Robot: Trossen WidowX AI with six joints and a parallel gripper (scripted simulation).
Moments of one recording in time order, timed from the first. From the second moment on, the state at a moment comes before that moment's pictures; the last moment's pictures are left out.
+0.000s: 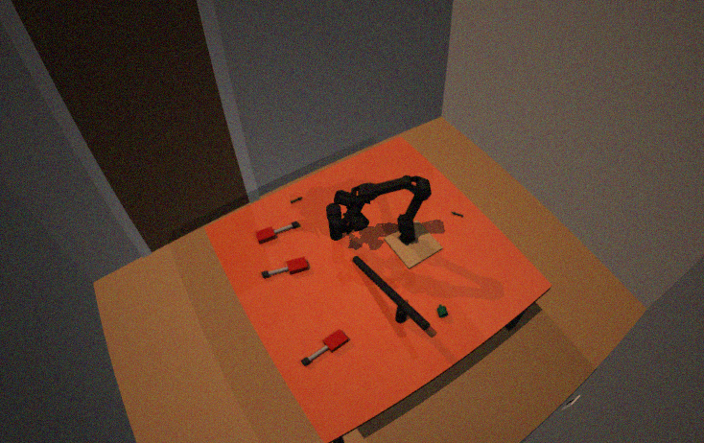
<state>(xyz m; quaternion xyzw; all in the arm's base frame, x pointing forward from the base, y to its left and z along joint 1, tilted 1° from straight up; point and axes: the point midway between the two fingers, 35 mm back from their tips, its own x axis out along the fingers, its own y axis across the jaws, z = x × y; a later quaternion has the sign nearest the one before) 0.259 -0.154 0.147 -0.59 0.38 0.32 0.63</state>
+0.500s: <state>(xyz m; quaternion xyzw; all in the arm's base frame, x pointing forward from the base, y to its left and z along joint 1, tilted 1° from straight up) 0.264 -0.119 0.183 -0.58 0.39 0.31 0.65</state>
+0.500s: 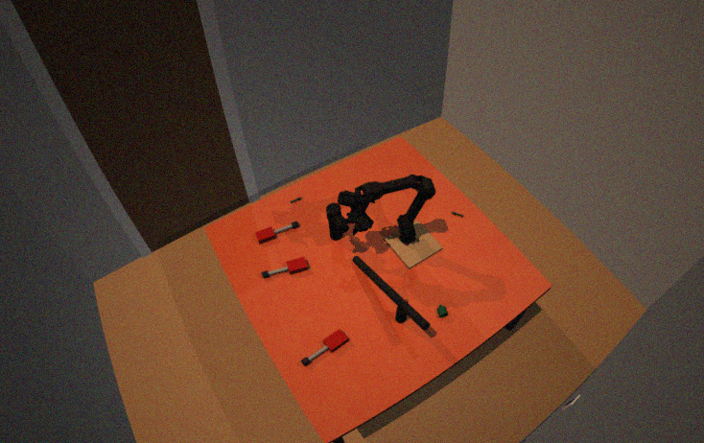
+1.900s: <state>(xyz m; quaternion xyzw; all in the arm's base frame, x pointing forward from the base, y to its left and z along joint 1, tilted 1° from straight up) 0.259 -0.002 0.276 -0.01 0.50 0.02 0.87</state>
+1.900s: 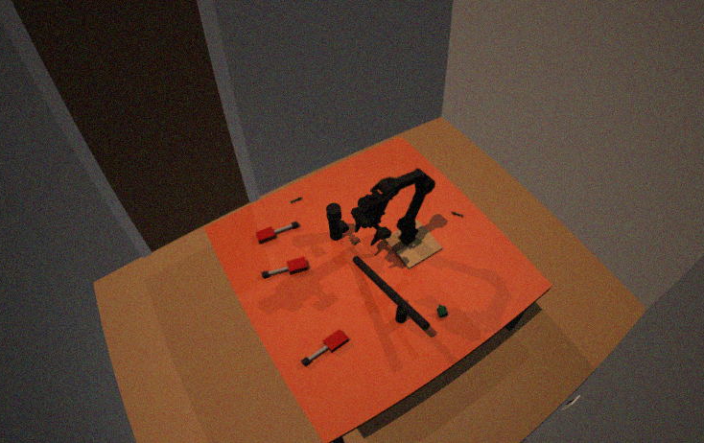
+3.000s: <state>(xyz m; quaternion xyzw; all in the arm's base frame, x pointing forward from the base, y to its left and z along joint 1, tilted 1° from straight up) 0.290 0.056 0.166 -0.47 0.52 0.46 0.55</state>
